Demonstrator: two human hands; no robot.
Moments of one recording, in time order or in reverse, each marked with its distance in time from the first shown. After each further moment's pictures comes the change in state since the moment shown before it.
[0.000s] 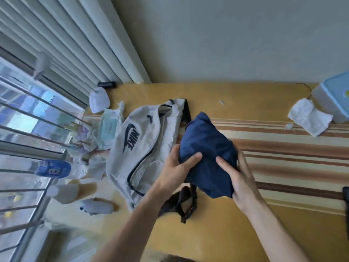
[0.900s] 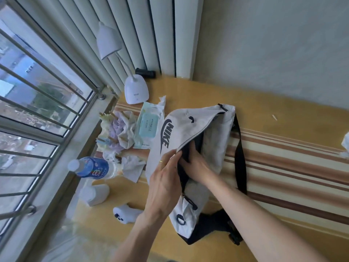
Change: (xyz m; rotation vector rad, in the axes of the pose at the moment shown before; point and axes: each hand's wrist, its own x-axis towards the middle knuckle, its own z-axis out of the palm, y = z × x) left_hand -0.008 -0.014 -0.224 0.869 0.339 0.435; right_hand 0.102 0.079 0.278 -1.062 -0.302 -0.061
